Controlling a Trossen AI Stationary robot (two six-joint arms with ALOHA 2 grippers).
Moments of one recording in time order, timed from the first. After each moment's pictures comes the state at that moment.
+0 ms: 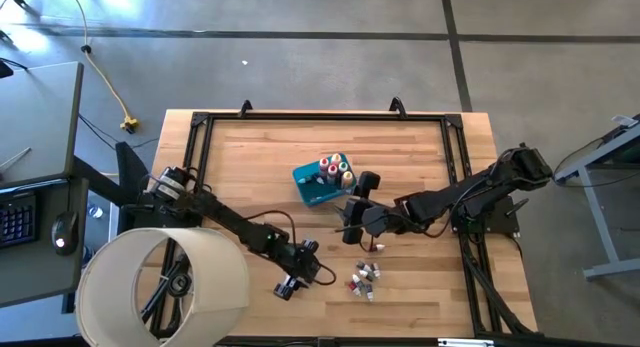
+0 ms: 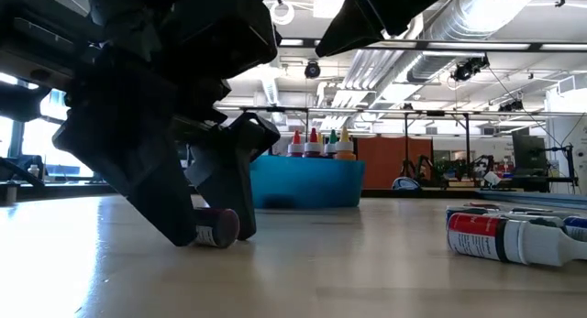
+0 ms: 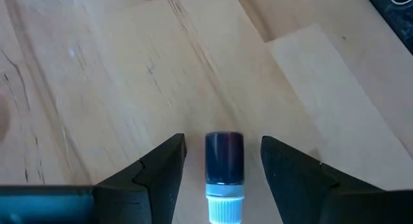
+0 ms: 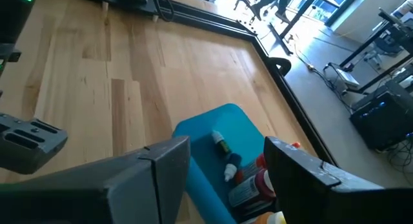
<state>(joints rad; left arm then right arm) -0.41 1.92 1.05 0.01 0.12 0.00 0.31 1.53 1.00 -0.04 0.72 -0.02</state>
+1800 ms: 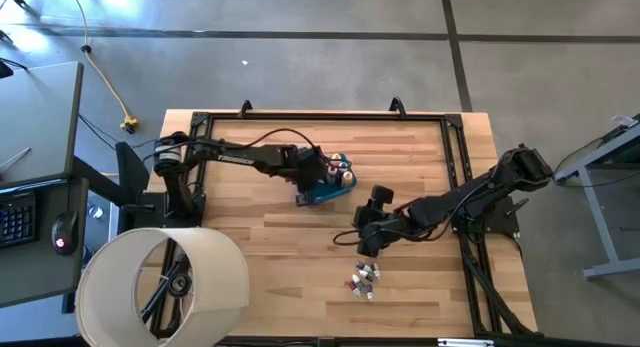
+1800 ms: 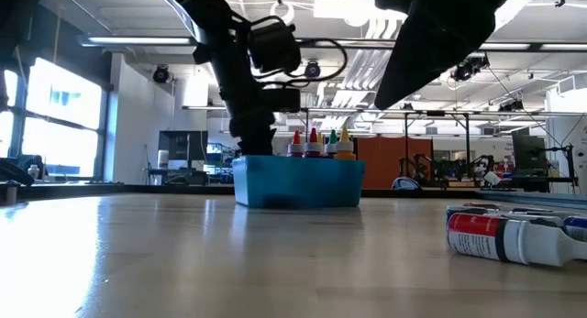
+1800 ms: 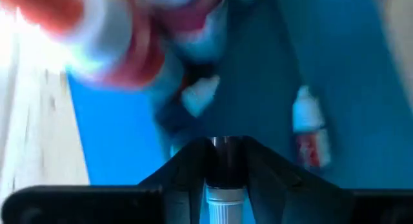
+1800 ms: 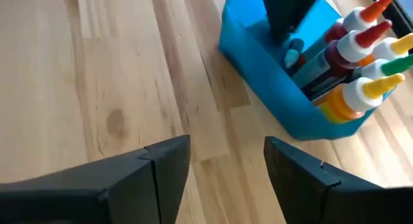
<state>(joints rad) 0.20 1.82 1.20 -0.46 -0.07 0.13 0.36 1.53 1.00 -0.47 0.54 0.42</state>
